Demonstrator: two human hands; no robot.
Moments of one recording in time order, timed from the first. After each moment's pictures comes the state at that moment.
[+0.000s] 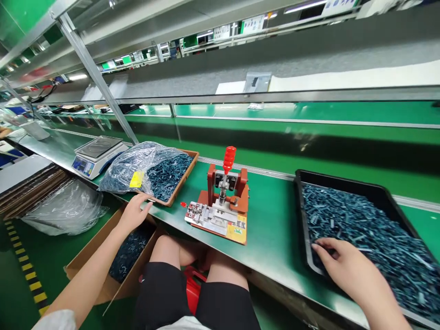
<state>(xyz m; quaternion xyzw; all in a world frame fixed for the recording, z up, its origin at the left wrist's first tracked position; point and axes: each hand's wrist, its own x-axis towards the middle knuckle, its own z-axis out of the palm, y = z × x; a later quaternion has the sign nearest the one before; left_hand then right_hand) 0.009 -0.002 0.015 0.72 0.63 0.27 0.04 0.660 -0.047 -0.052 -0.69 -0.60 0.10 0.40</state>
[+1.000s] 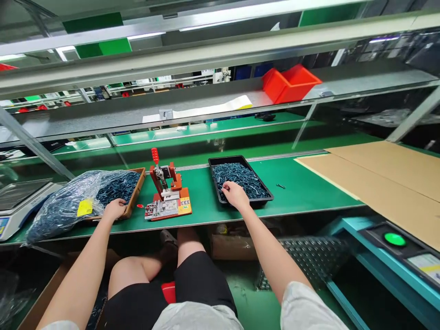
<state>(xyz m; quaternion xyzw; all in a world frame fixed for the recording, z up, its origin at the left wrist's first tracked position) 0.075 0.086 0.033 0.67 0.73 0.13 0.11 0.615 -0.073 -0.003 -0.72 -0.59 0.03 0.38</state>
